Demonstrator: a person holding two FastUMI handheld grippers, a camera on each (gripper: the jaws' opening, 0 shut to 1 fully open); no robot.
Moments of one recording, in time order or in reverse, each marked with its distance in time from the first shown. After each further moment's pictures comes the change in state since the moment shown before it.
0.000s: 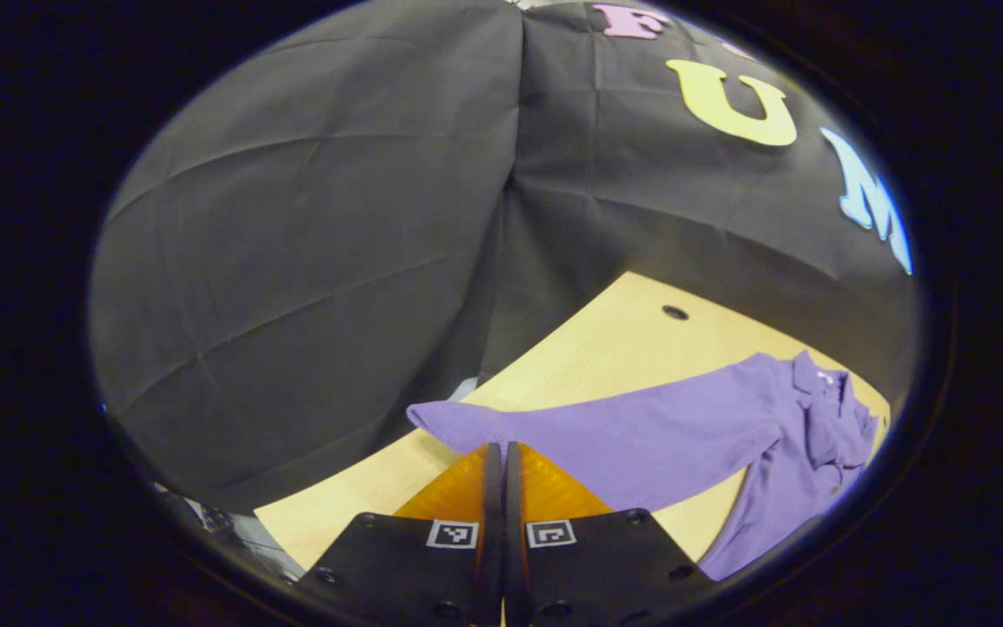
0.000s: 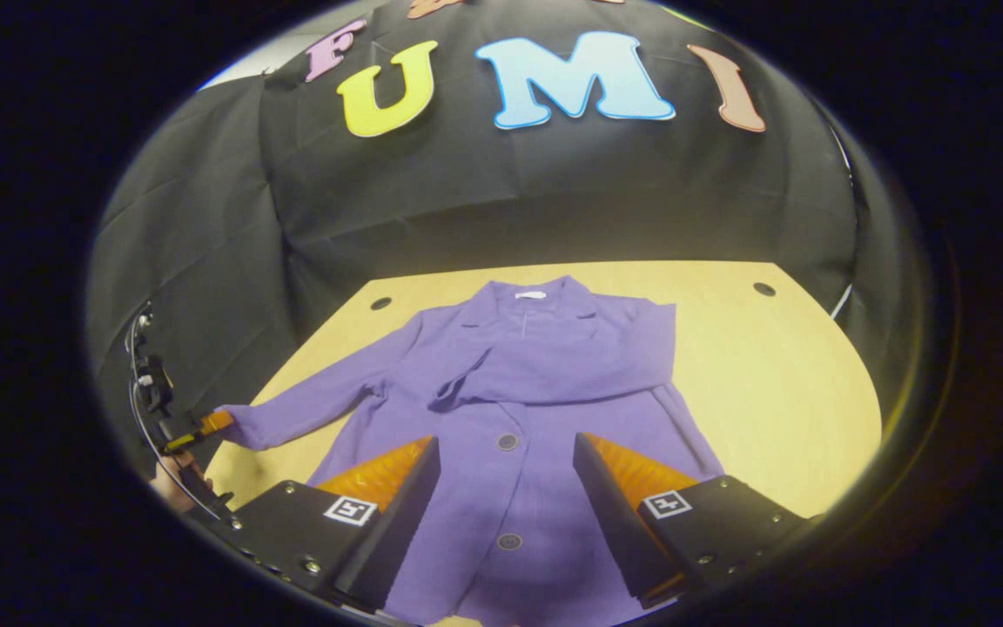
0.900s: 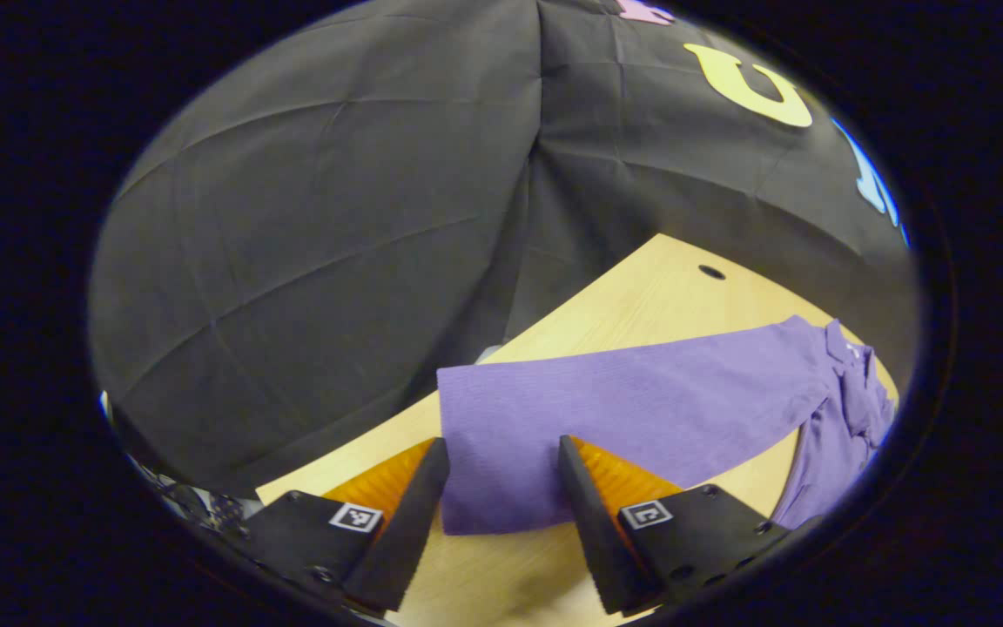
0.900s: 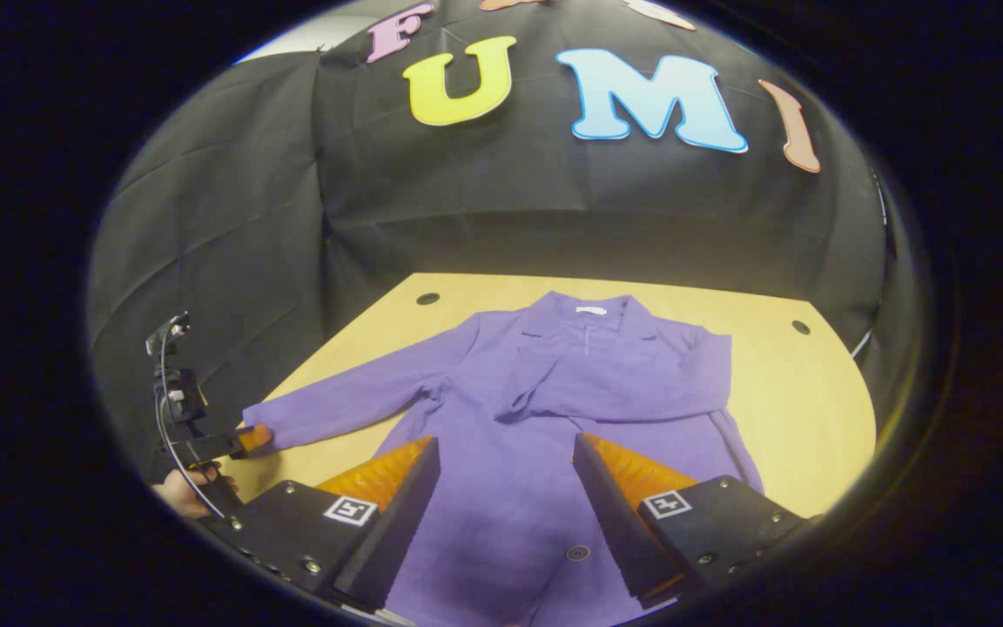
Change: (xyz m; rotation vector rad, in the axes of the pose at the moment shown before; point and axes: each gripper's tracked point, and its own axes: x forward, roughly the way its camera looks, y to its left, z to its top) left arm 0.019 0.085 -0.075 0.015 0.130 0.131; right arm 0.016 0.081 0.006 -0.125 -0.011 0.062
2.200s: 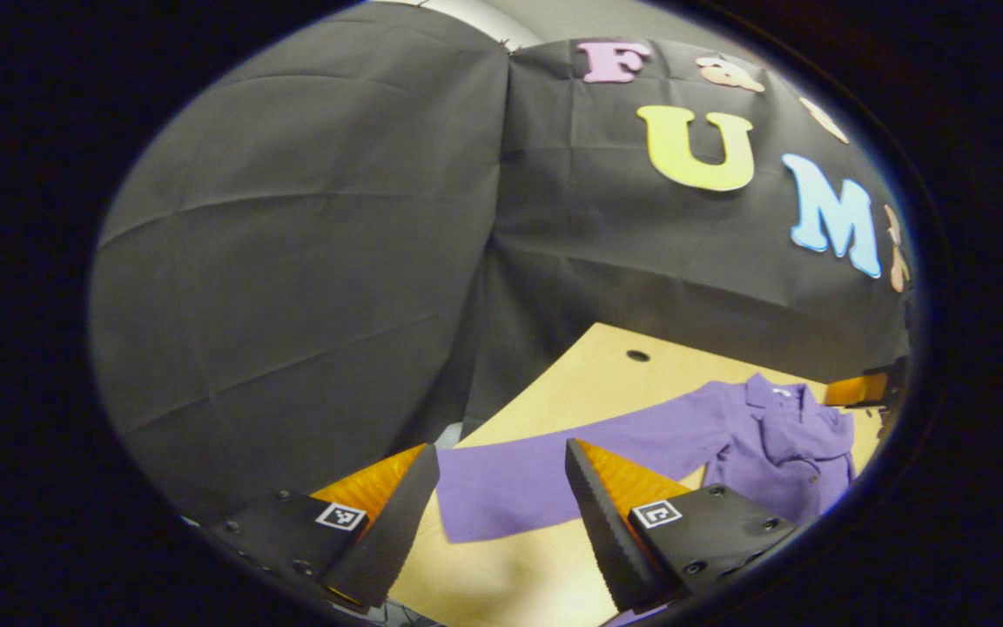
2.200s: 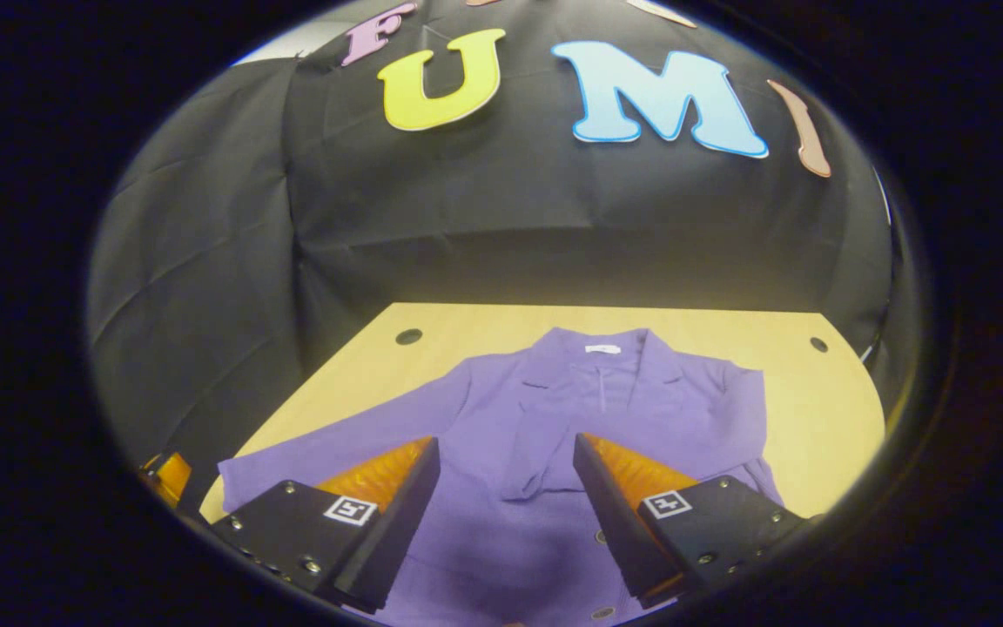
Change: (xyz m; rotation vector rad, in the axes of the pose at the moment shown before) left arm -0.096 -0.009 0.076 0.010 -0.259 -0.153; right arm 0.071 0.010 0.062 0.034 -0.066 -0.054
